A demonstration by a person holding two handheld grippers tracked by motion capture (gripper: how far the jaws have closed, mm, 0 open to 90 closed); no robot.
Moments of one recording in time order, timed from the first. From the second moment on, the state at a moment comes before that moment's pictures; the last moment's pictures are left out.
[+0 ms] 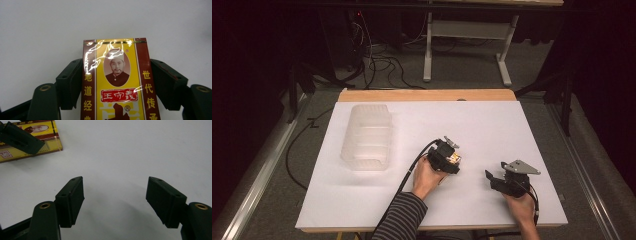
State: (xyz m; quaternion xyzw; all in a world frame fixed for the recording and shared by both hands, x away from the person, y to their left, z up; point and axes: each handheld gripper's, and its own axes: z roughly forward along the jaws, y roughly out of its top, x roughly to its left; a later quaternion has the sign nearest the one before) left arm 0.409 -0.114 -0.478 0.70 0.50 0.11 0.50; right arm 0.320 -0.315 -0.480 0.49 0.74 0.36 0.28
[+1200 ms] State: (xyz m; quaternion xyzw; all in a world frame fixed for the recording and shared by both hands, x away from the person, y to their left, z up) left arm 0.392 -0.080 -0.424 0.66 0.48 0.12 0.56; right arm 0.319 -0.314 -0.480 0.49 0.74 0.36 0.28
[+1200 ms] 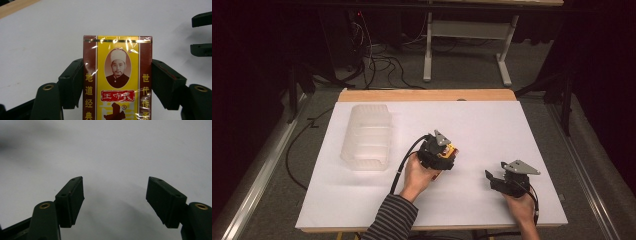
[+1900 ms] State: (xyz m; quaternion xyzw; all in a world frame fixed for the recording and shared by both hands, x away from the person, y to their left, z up) left arm 0.388 -0.054 -0.404 0.64 0.47 0.15 0.59; right arm 0.319 -0.314 -0.480 0.49 0.74 0.36 0.28
